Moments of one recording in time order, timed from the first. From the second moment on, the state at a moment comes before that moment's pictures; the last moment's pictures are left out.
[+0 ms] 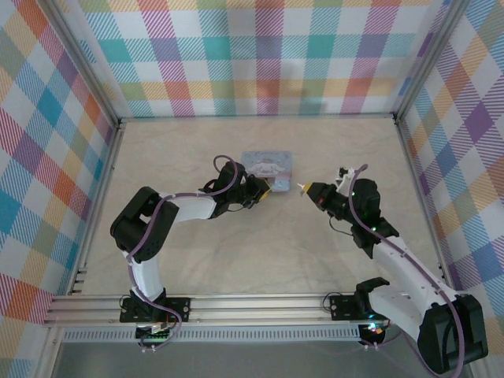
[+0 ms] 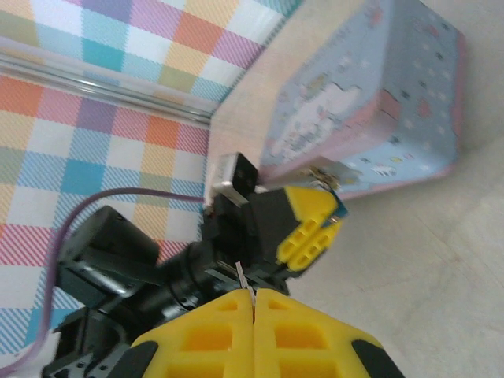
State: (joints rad) left arm -0.62 1.85 0.98 0.31 0.34 -1.31; right arm 0.31 0.93 0.52 0.12 -0.46 1.02
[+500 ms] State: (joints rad) left arm -0.62 1.85 0.97 0.34 0.34 -1.31; right arm 0.19 0.97 0.72 0.01 -0.49 0.98
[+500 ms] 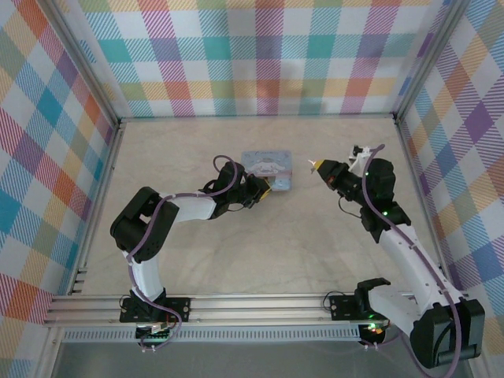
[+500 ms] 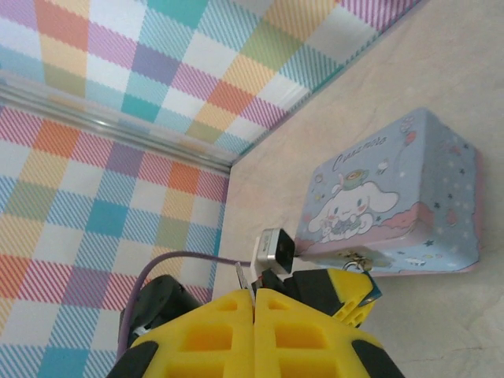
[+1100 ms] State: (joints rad) left arm -0.62 1.85 0.97 0.36 0.34 -1.32; right arm 0.17 0.95 0.36 0.27 -0.51 1.37
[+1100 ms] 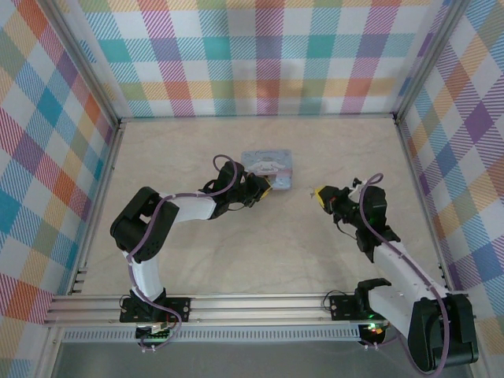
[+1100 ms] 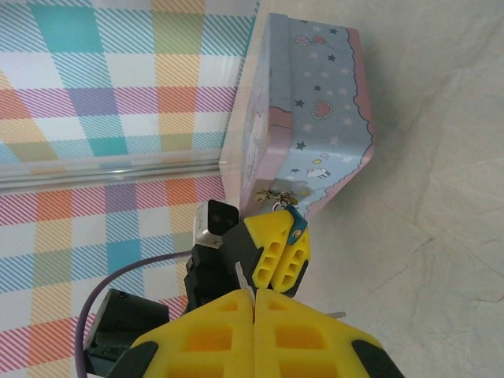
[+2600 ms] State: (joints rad) left arm -0.62 1.86 0.97 0.46 0.36 -1.38; right arm 0.46 1.54 0.36 0.93 -0.36 1.55
